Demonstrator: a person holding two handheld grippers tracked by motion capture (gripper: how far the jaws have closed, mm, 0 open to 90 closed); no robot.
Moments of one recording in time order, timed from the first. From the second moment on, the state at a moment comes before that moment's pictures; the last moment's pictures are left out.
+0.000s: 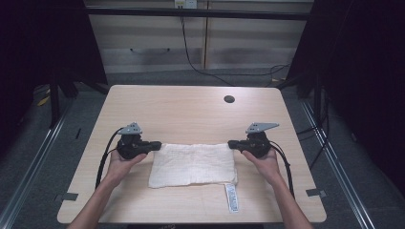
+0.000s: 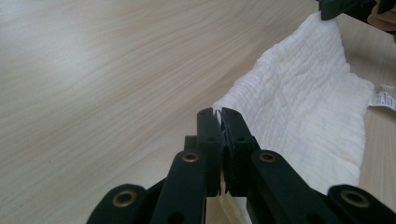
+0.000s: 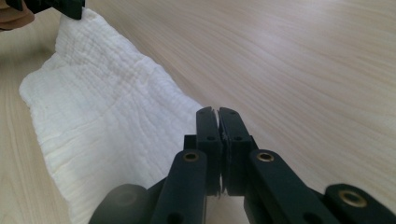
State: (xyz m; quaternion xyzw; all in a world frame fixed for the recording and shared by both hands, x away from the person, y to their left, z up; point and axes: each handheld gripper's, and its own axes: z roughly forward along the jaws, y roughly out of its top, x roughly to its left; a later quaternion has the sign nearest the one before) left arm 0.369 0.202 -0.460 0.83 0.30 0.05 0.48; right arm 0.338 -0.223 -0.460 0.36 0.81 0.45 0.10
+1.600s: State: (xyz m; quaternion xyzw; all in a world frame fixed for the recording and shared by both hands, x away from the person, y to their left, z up) left arm 0.371 0.202 -0.465 0.82 0.32 0.05 0.47; right arm 0.276 -0.203 -0.467 0.27 0.87 0.41 0.08
